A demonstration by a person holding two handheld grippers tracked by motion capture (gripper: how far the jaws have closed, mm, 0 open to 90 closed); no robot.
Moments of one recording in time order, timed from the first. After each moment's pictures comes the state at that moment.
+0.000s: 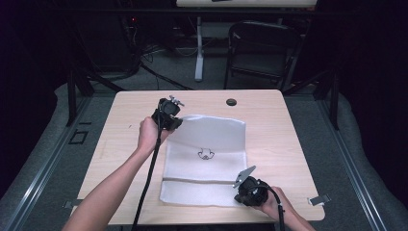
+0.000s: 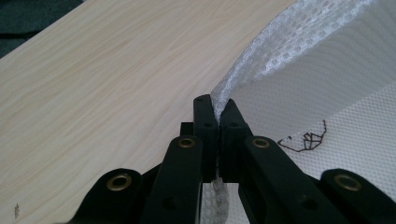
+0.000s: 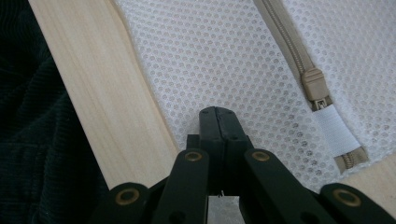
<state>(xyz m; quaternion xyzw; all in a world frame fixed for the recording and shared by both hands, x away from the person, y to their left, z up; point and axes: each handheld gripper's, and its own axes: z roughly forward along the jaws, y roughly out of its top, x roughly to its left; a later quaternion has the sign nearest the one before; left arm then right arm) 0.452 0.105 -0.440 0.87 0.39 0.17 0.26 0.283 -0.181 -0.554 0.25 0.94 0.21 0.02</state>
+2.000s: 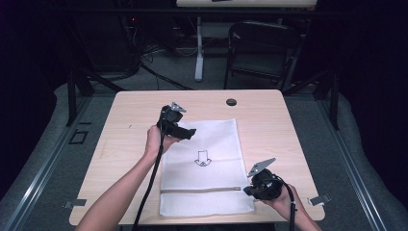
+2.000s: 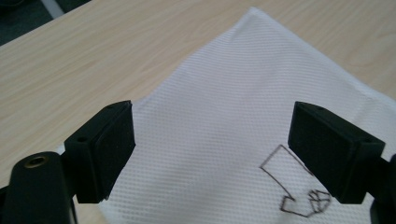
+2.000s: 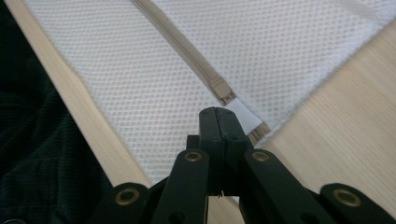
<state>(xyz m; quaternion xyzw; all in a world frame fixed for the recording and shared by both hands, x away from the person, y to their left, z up) 0.438 0.096 -0.473 0.85 0.36 0.15 0.34 0.286 -0.214 -0.528 0.33 0.91 0.25 0.04</state>
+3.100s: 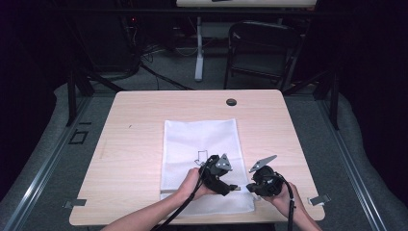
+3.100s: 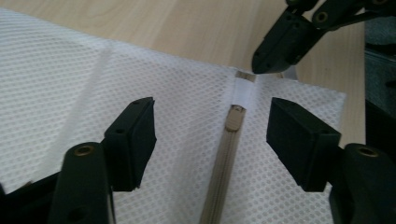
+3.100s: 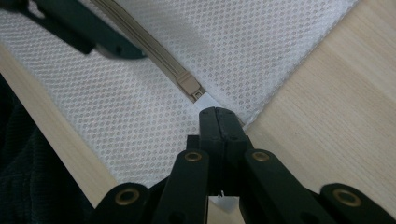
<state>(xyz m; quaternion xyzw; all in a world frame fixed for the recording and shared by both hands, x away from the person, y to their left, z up) 0.327 -0.020 -0.542 0.93 0.14 0.02 0.35 0.298 -0.220 -0.536 0.36 0.90 0.24 0.04</state>
